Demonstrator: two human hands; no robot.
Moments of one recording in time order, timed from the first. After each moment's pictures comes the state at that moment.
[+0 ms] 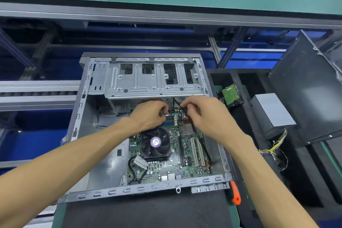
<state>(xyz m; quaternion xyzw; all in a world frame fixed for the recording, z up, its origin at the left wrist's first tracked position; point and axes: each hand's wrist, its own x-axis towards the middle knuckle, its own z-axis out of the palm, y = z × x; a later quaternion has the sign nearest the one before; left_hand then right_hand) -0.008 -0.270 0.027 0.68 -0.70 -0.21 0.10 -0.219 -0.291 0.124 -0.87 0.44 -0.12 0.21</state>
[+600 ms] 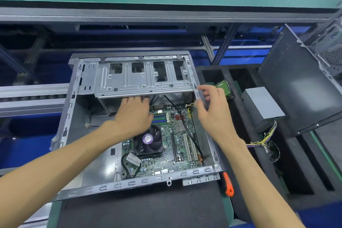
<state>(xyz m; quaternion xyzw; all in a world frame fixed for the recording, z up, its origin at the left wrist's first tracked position) -0.018 -0.239 0.059 0.73 -0.68 -0.05 -0.01 -0.251 -0.283 0.100 -0.74 0.54 -0.30 0.26</state>
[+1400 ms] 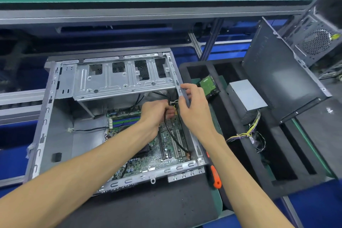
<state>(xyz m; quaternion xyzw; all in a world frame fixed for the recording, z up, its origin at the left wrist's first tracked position) -0.125 -0.271 0.068 0.60 -0.12 -0.59 0.52 -0.248 -0.282 0.086 -0.71 0.55 -0.34 0.29</state>
